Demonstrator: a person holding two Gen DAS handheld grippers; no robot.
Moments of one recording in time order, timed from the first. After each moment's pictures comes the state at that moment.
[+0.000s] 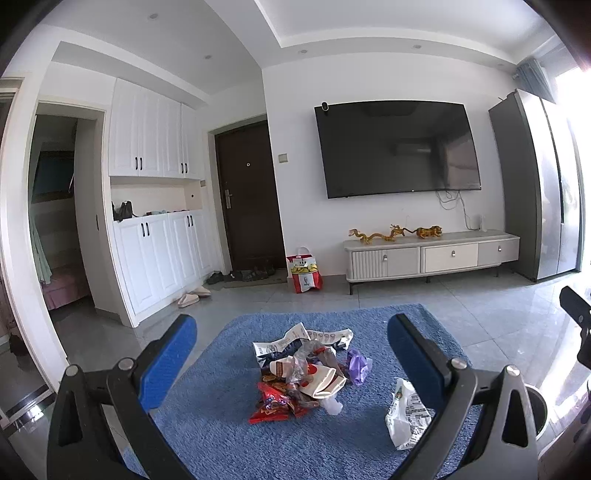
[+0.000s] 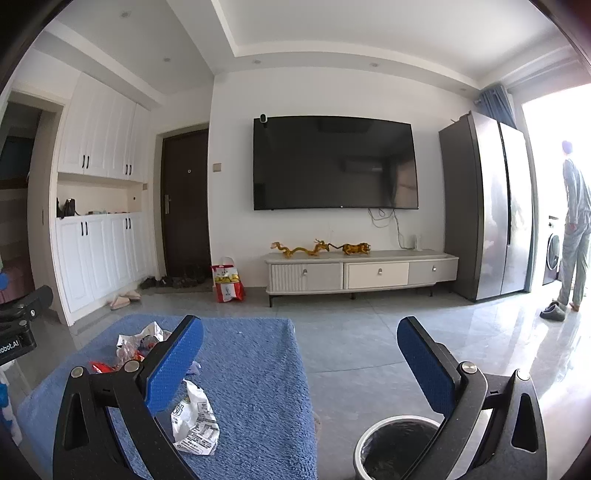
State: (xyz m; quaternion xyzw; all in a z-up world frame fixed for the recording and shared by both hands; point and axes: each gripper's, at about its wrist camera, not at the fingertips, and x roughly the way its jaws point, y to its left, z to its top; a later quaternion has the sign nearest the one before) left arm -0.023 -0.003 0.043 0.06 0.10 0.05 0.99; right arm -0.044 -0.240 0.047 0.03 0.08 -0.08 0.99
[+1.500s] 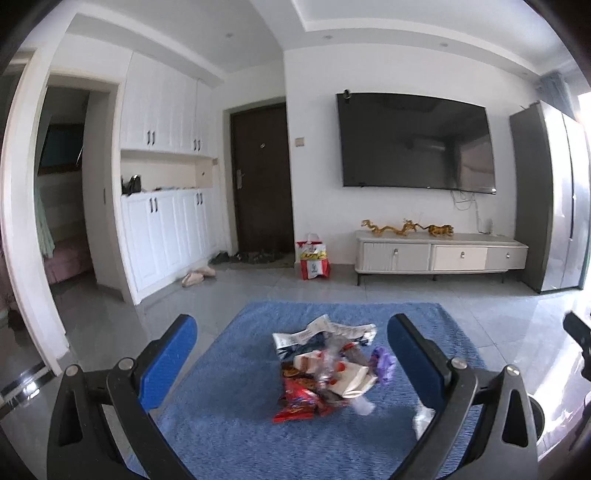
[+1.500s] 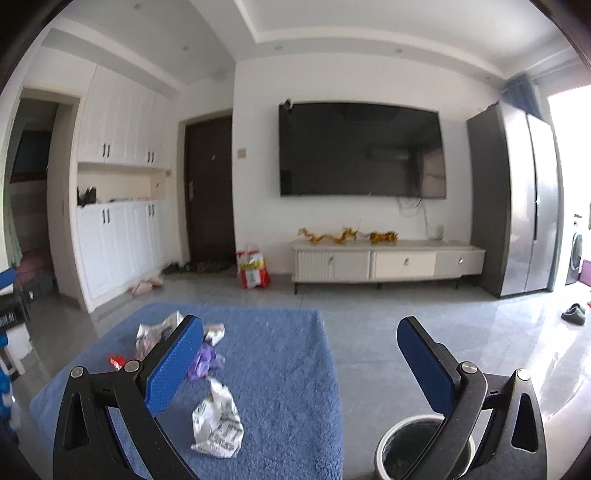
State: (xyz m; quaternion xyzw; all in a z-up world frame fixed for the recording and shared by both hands) left arm 0.001 0.060 0.047 0.02 0.13 0.07 0.99; right arm -0.006 -0.227 0.032 0.02 0.12 -0.01 0.99
